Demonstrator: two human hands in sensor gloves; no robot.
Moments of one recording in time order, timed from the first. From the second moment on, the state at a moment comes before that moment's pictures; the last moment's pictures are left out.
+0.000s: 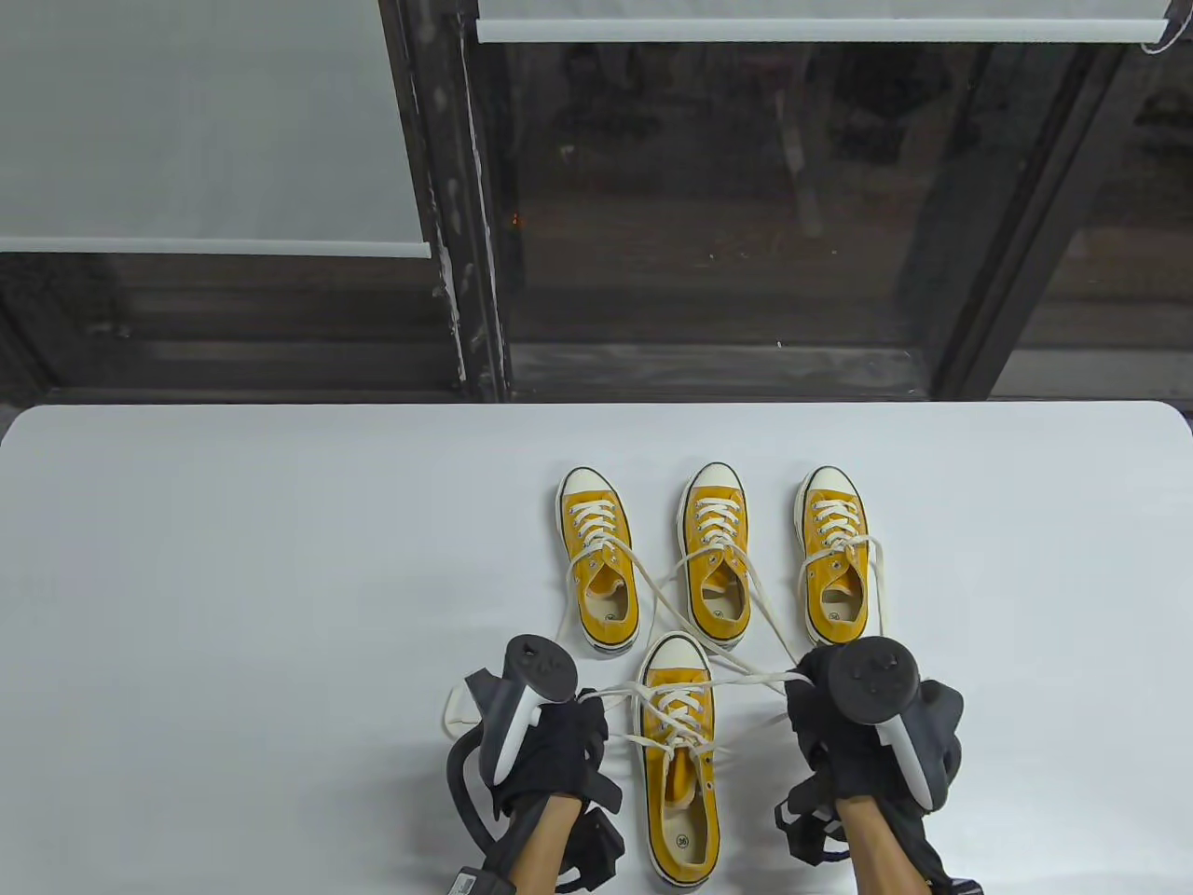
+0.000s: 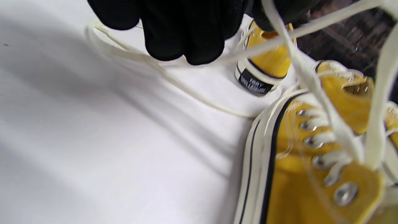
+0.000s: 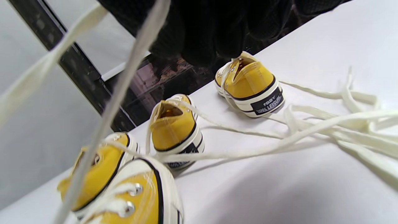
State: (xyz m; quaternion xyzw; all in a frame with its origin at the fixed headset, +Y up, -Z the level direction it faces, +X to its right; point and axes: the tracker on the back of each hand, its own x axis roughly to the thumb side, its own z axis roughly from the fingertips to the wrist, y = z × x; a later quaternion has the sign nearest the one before) left_hand -0.106 -0.715 -0.303 -0.23 0.17 0.28 0.92; right_hand 0.209 -0.687 -0.295 -0.16 0.00 0.94 0.30
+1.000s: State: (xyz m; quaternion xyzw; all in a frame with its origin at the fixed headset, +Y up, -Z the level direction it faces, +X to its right) left_hand -0.246 -0.689 -0.287 -0.19 0.30 0.41 0.84; right_hand 0.352 -0.671 -0.244 -0.30 0.02 0.78 0.55
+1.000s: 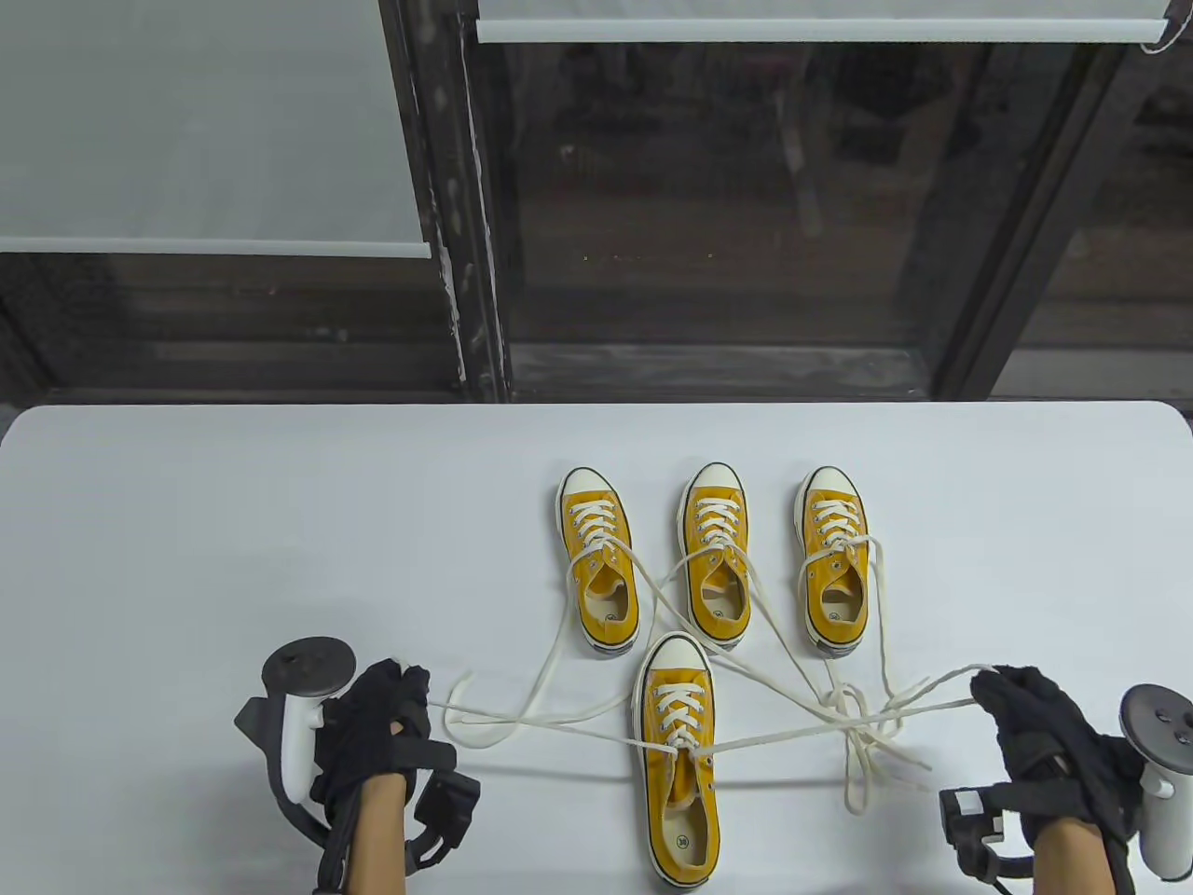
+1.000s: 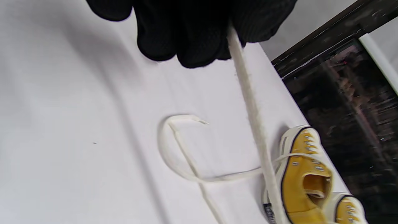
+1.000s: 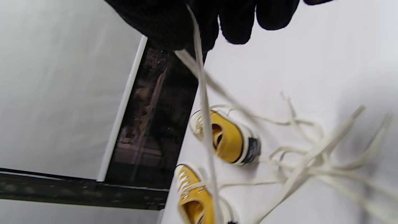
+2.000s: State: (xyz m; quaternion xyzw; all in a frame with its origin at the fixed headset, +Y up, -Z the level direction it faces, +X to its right) left_hand -0.084 -0.644 -0.283 -0.18 -0.03 0.25 0.95; right_hand 0.284 -0.674 -0.264 -0.11 0.05 0.96 0.25
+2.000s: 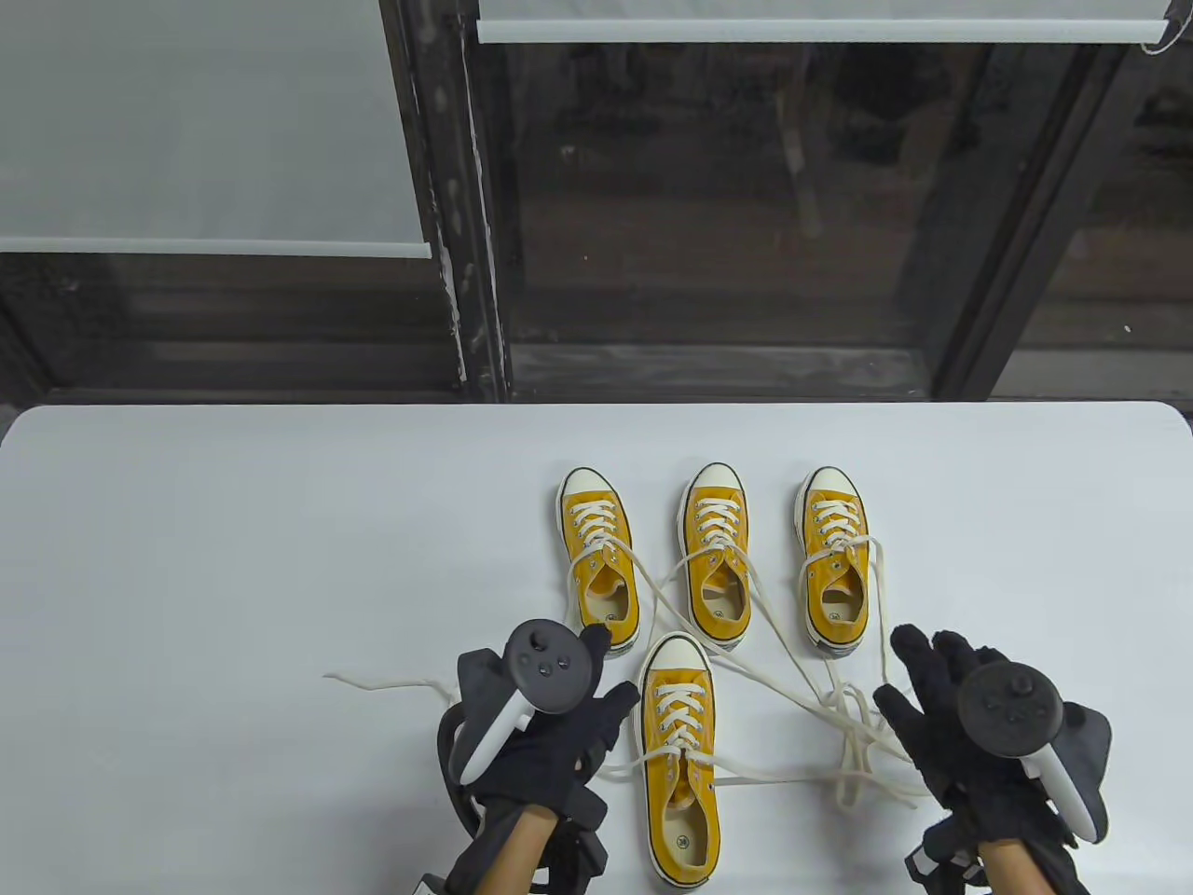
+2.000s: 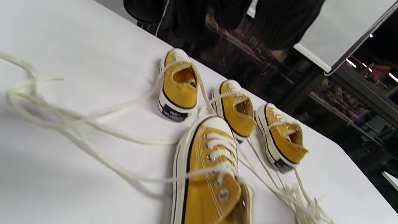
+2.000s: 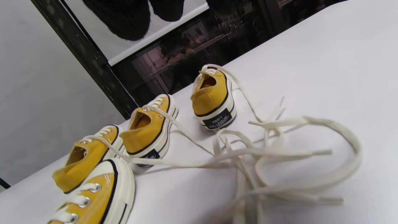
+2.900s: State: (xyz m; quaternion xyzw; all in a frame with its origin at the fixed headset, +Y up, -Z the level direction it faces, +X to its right) left_hand -0.013 -0.739 -0.279 -0.40 0.02 0.02 0.92; right_hand 0.280 -0.696 -0.266 -0.12 0.05 0.97 0.20
